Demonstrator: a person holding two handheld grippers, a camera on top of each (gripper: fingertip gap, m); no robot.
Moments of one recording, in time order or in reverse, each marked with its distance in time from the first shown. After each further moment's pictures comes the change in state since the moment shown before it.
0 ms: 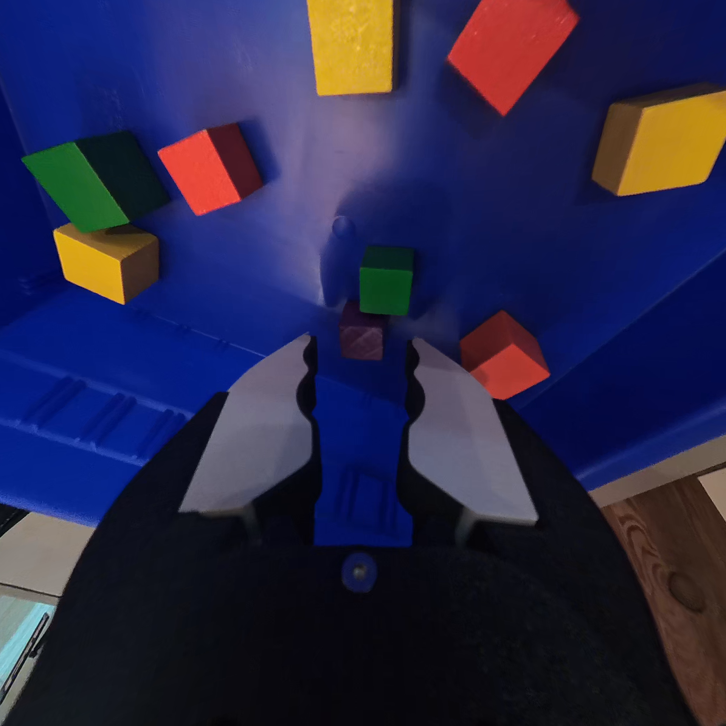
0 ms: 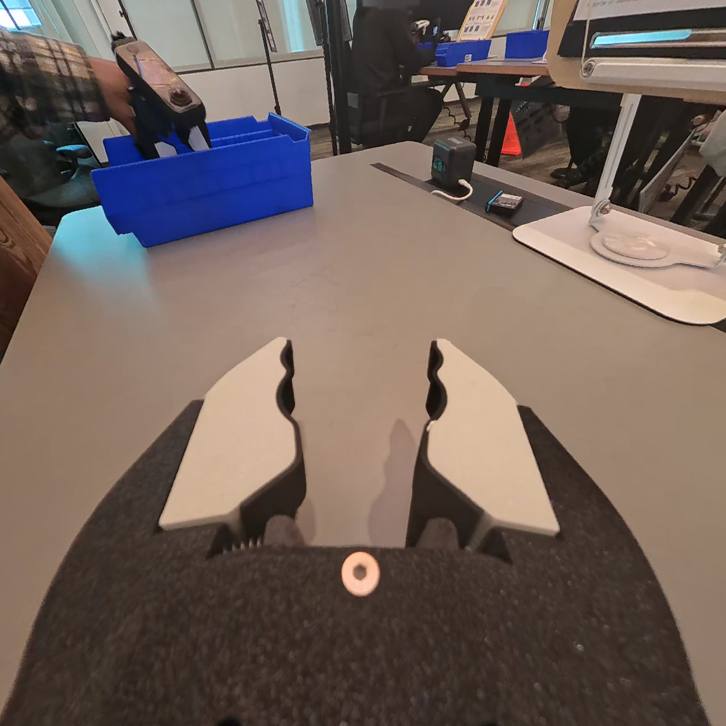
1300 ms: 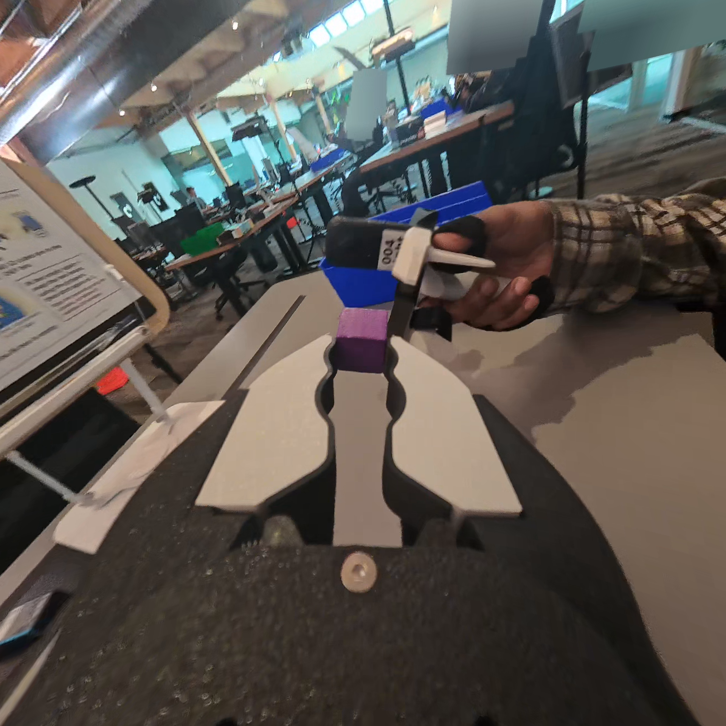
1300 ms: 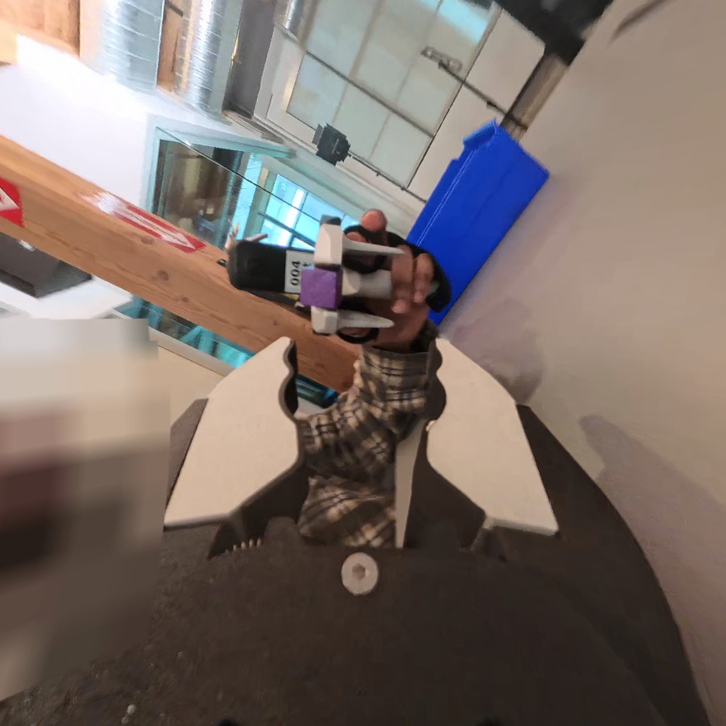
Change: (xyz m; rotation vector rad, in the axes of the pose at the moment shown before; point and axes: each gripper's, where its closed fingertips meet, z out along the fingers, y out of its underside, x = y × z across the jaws) left arm 0.139 -0.397 -0.259 1.689 -0.119 0.223; right arm -0.071 -0.064 0.022 0.032 -0.610 0.968
